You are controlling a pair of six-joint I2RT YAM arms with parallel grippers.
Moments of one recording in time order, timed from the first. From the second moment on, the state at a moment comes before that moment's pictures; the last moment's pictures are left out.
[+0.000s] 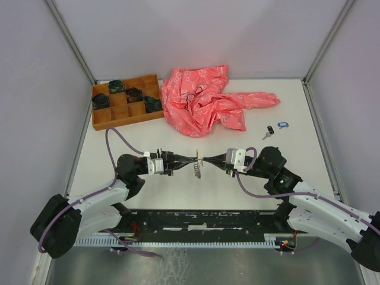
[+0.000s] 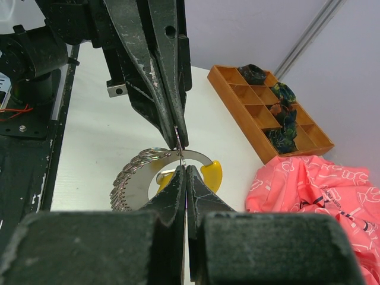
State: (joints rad) left arm -0.66 1.03 0.31 1.15 0.86 0.11; right arm 0.83 0.82 0.52 0.35 -0.55 -0.36
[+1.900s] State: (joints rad) left arm -0.68 0.98 0.39 0.93 0.84 0.20; right arm 0.84 0.84 0.52 0.38 -0.51 -0.33
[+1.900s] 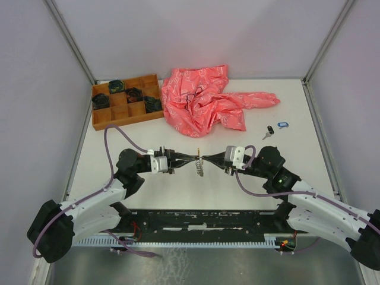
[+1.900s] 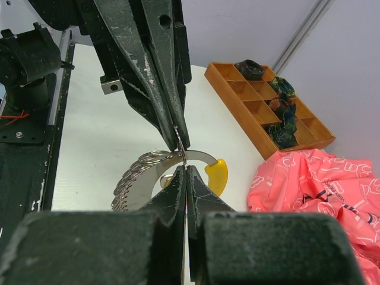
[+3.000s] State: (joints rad) left arm -0.71 0.97 0.41 0.81 0.75 0.22; right arm 0.84 0.86 0.53 0.46 -0.51 -0.30
